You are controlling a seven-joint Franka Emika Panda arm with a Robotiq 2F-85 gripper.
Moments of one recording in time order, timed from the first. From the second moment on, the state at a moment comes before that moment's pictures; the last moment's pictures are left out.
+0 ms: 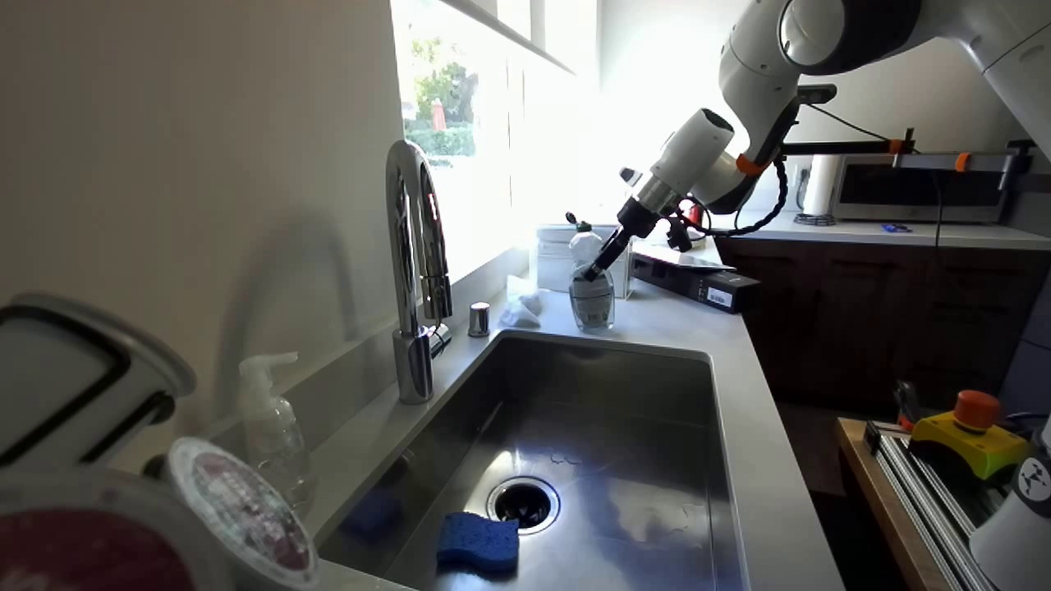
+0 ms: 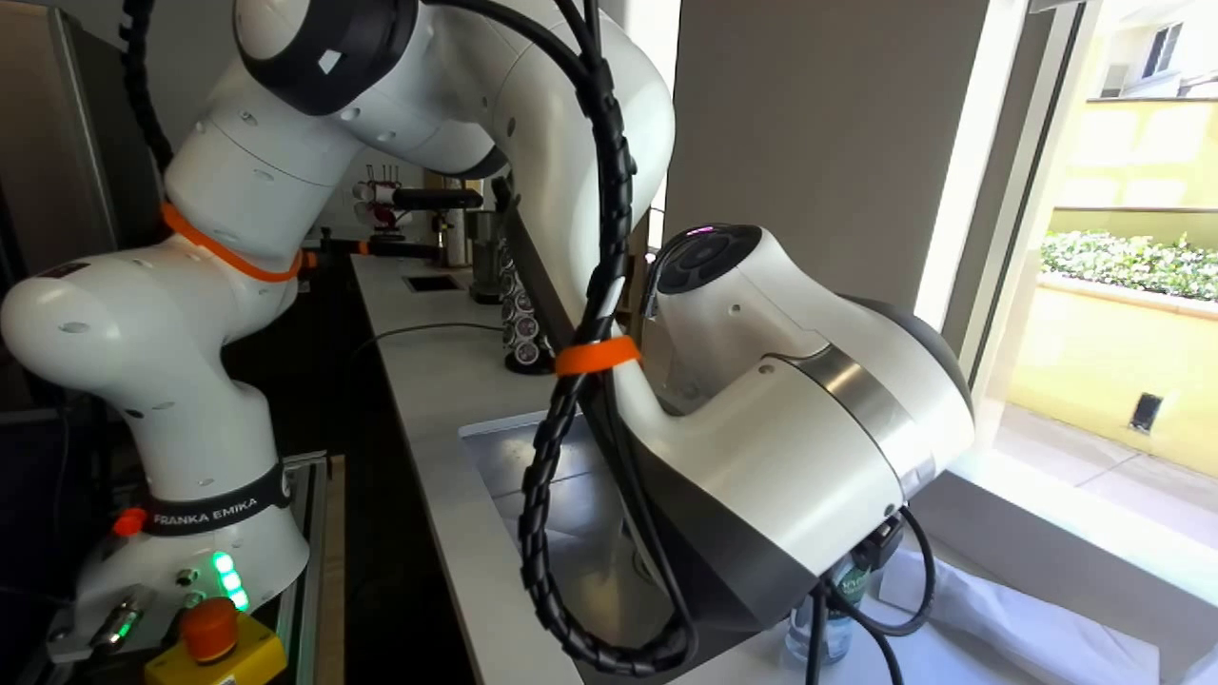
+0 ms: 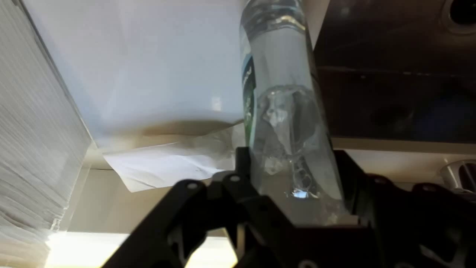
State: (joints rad) arm -0.50 0.66 -0.50 -1.63 -1.96 3.99 1.38
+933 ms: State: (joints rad) arm -0.53 0.67 -0.49 -1.62 -1.90 4.00 1.41
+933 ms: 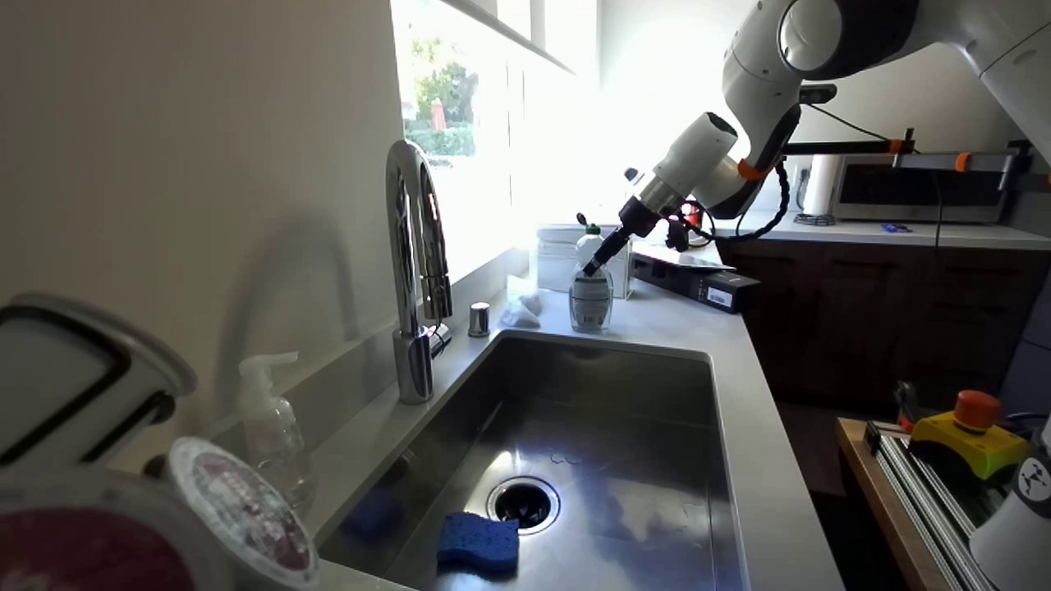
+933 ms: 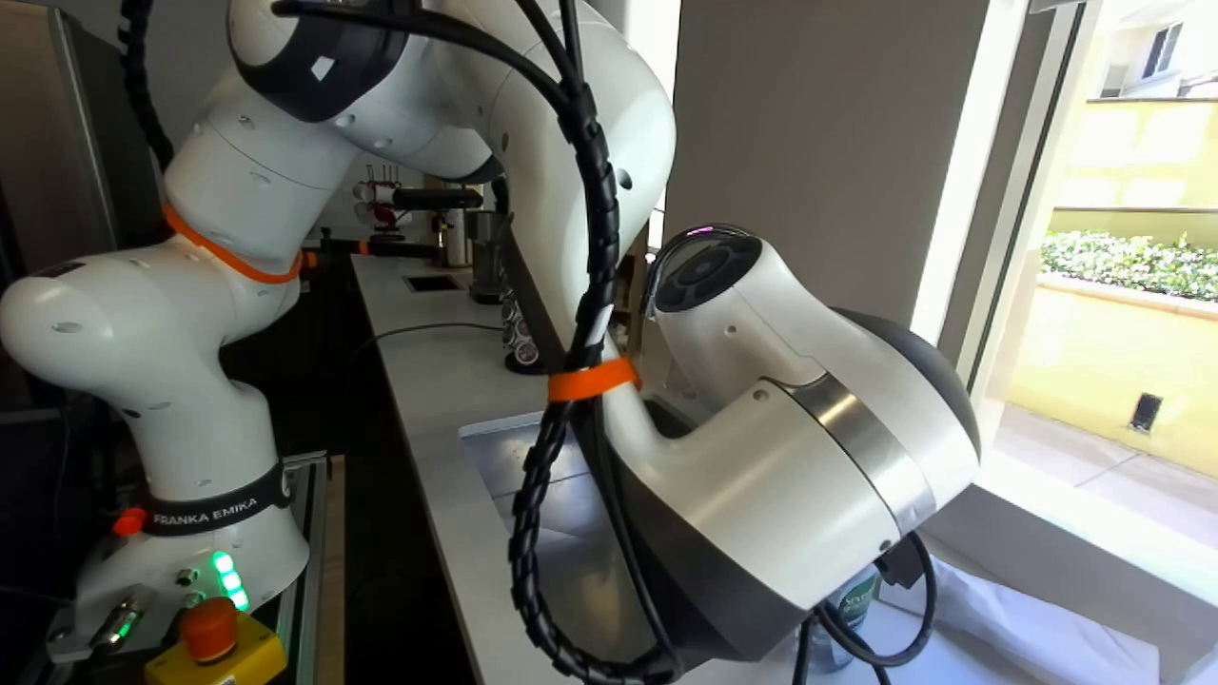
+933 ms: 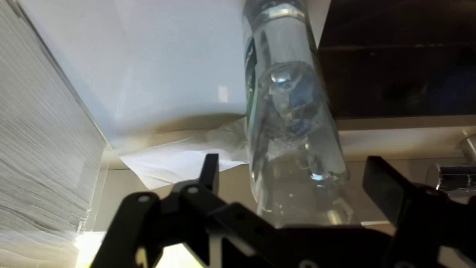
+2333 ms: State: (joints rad) arm -0.43 0.48 -0.62 -1.58 -2.21 4.02 1.37
